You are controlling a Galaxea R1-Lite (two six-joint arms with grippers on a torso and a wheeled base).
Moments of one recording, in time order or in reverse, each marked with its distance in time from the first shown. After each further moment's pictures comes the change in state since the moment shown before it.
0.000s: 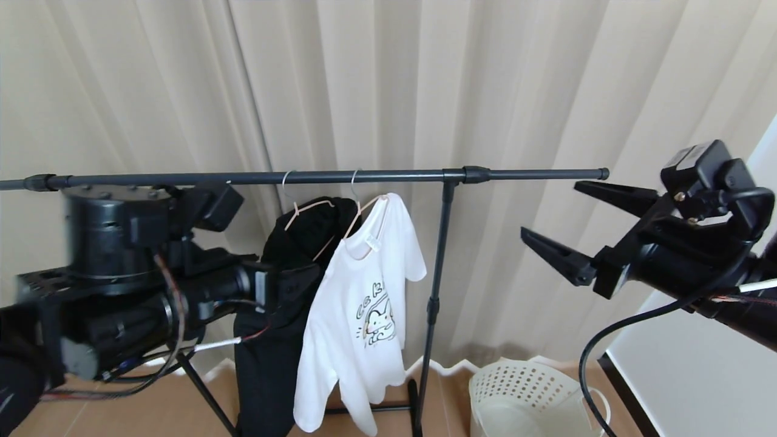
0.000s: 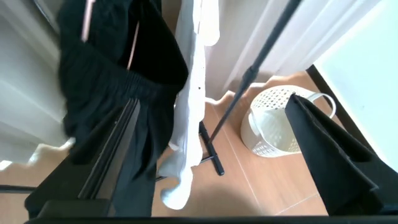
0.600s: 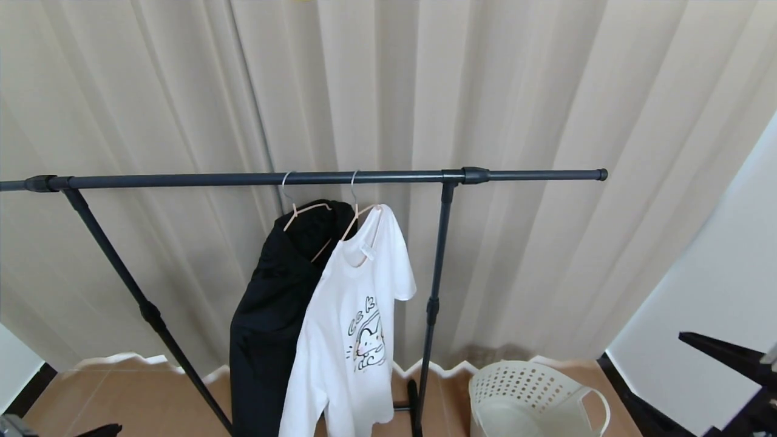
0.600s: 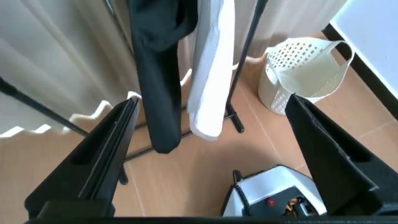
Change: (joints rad) left arm 0.024 -0.761 0.642 0.174 0.011 0.082; right arm 0.019 -0.431 0.520 0.206 -0.234 0.014
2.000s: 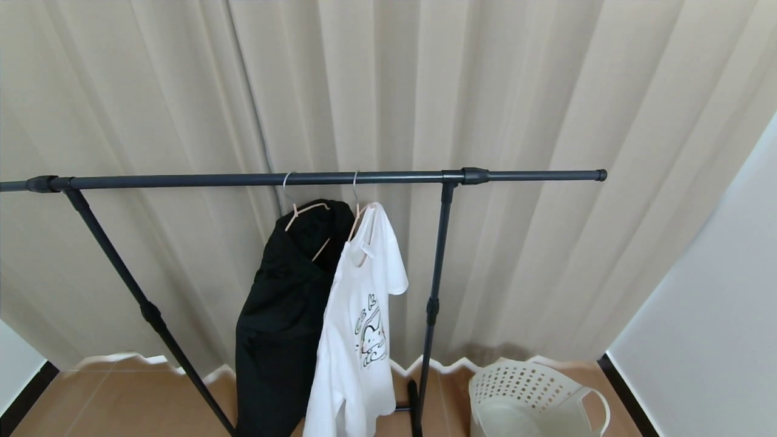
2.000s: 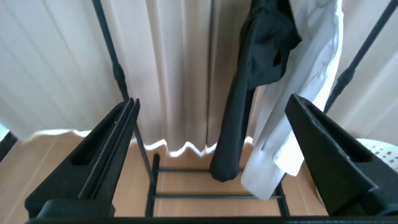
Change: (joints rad) left arm 0.449 -0.697 0.032 0.250 -0.051 0.025; right arm -0.449 -0.988 0.047 0.650 0.147 0.245
